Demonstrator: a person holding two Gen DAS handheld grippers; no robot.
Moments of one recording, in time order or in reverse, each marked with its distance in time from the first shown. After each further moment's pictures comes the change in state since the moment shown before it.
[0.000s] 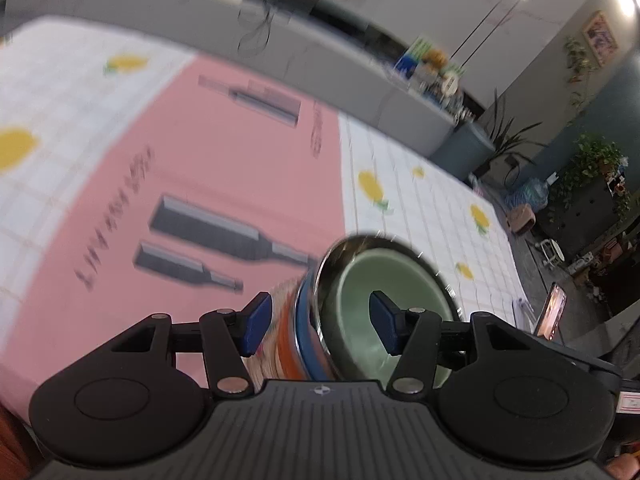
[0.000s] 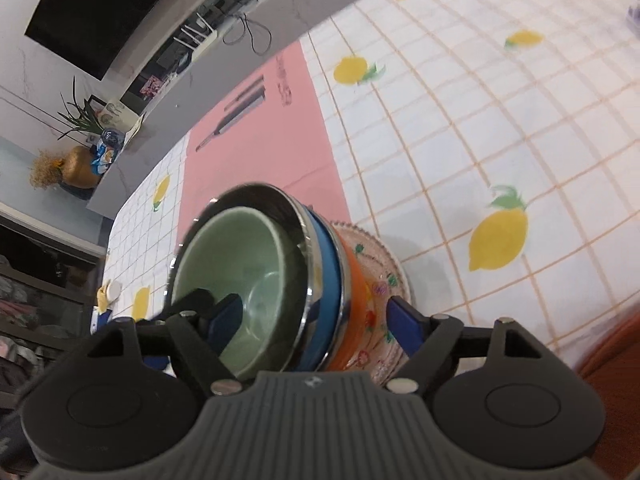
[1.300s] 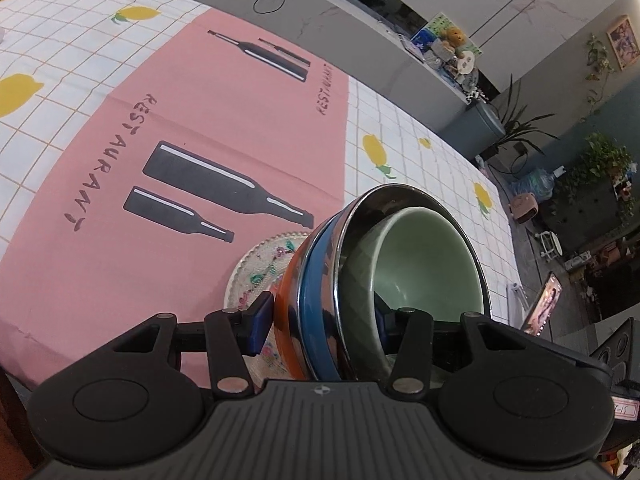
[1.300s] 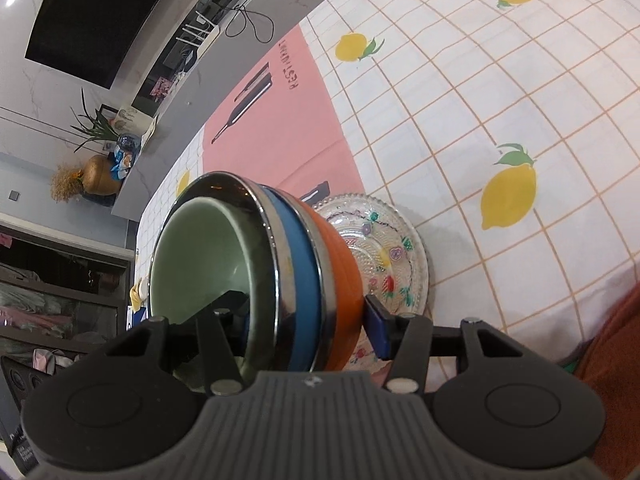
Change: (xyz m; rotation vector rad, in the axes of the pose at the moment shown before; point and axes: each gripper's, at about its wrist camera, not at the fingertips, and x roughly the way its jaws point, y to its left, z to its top) left arm 0.026 0.005 -0.008 -0.110 0.143 -0.003; right arm 0.013 -0.018 -0.004 0.145 0.108 0.108
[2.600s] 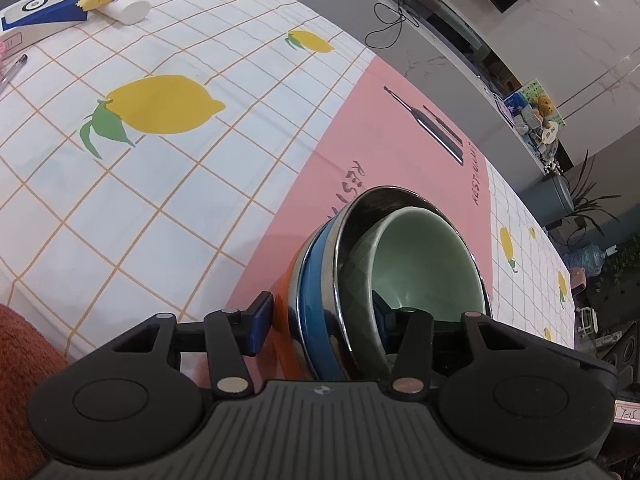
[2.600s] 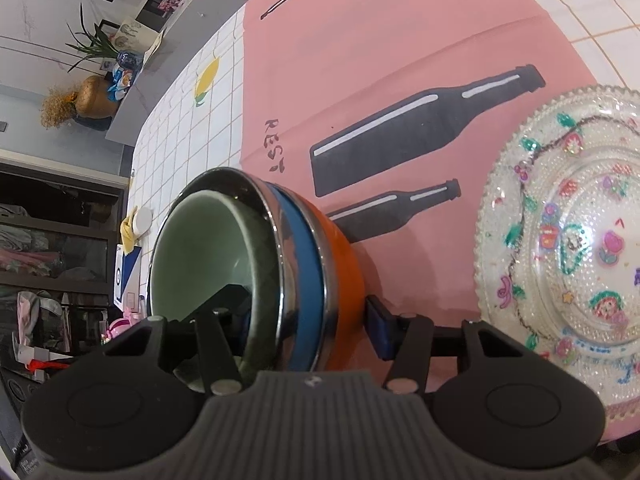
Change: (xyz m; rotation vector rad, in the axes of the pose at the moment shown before) left arm -0.039 0.149 0.045 -0.200 -0.074 0.130; right arm 0.144 0.112 -0.032 -0.079 0.203 -0.028
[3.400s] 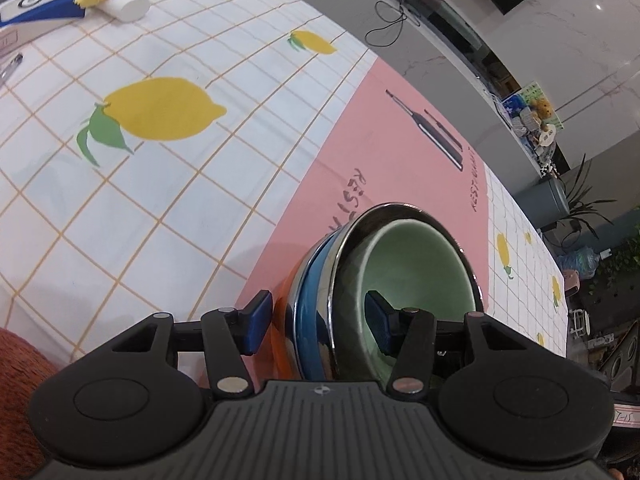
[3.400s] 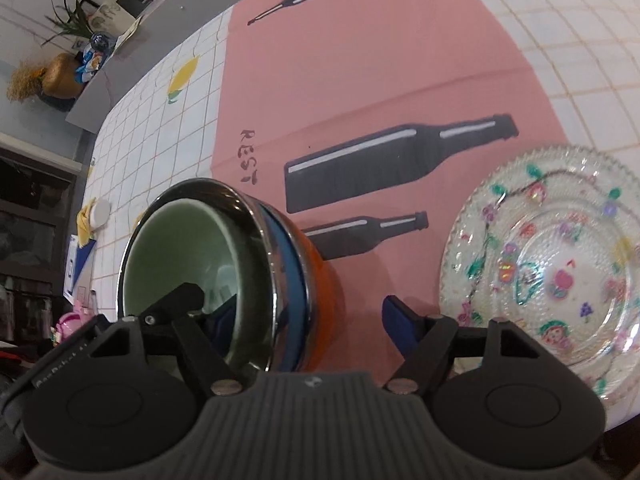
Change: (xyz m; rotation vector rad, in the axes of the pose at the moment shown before) left arm 0.003 0.007 0.012 -0.030 0.023 -0.018; right arm -0.001 0.016 0.007 -0.075 -0.018 -0.165
